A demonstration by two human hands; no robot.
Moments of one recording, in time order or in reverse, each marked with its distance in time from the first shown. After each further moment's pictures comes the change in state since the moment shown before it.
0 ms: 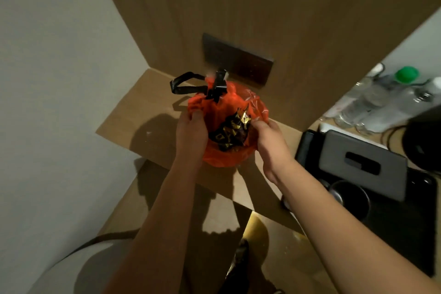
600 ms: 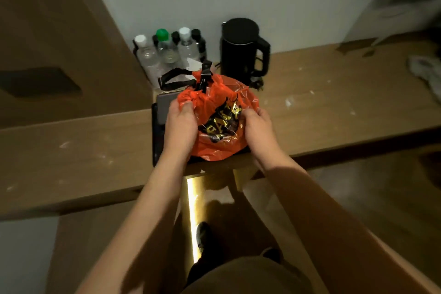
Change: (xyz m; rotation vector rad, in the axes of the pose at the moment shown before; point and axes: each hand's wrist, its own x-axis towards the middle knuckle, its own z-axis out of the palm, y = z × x) left_hand -0.290 0.011 0.218 0.199 -0.529 0.275; right_hand -0.211 0.057 -0.311 0.237 0.585 -0.183
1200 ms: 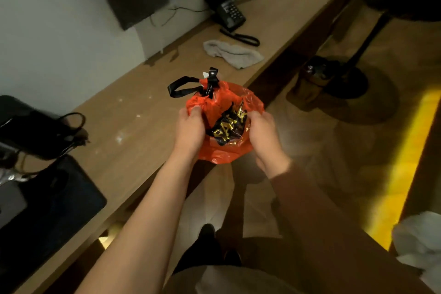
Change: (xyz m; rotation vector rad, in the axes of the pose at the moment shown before) left_hand -0.203 0.052 0.426 0.120 -0.632 0.105; right_hand -0.016 0.046 -0.448 0.382 0.639 -0.058
